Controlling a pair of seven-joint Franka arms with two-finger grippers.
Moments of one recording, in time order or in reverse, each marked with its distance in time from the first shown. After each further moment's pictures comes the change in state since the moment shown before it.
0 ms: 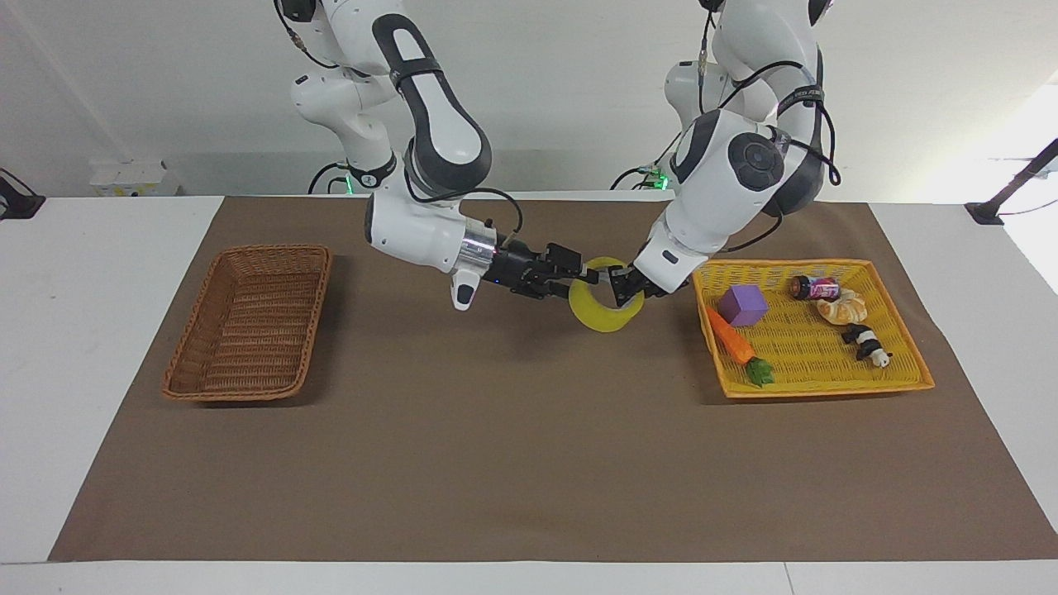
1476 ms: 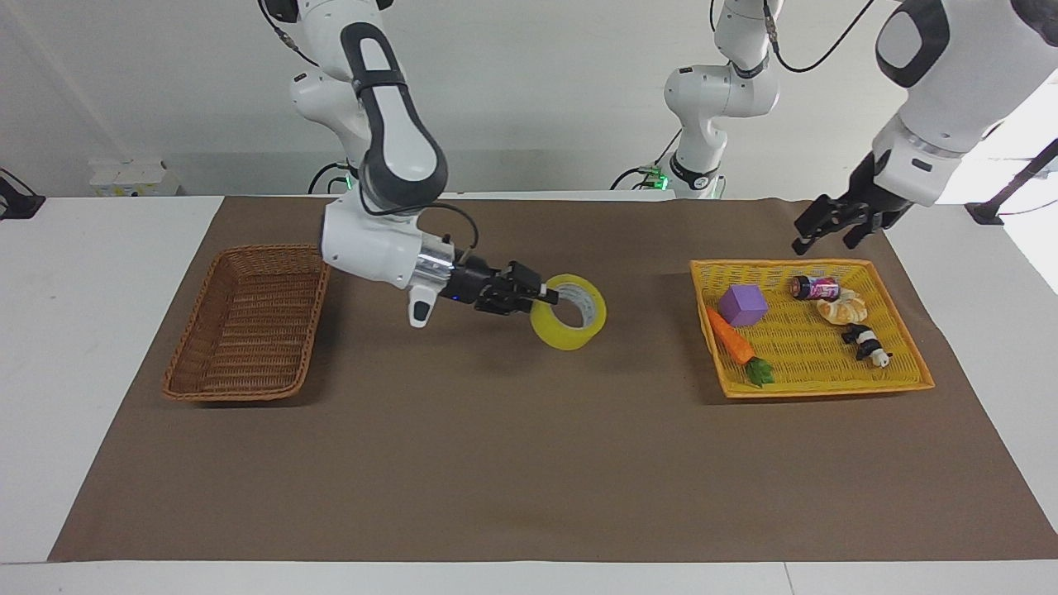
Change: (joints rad) left arm 0.376 -0.211 0.104 0.090 0.215 -0.285 0.326; right arm -0.269 -0.006 -0.017 0.004 -0.201 -0.240 -0.066
